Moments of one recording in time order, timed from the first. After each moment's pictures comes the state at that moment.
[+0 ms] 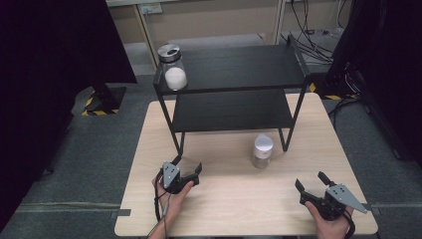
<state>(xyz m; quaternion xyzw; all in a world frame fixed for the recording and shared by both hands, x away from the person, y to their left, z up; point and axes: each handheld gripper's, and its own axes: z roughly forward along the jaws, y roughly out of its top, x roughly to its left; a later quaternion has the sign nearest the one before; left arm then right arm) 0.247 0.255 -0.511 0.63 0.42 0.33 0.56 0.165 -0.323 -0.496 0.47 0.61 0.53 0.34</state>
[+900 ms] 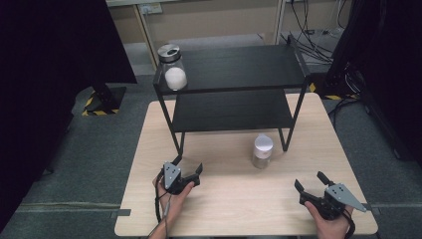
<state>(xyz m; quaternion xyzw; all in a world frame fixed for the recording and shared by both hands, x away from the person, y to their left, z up) 0.246 0.252 -0.511 0.64 0.41 0.34 0.56 0.168 -0.325 -0.494 0.47 0.62 0.53 0.33</state>
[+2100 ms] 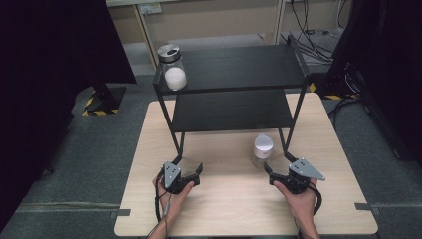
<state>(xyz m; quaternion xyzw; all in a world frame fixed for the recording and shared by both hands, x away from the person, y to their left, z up) 0.248 0.253 -0.510 0.64 0.41 0.33 0.56 0.245 -0.266 -0.472 0.40 0.68 0.54 0.31</state>
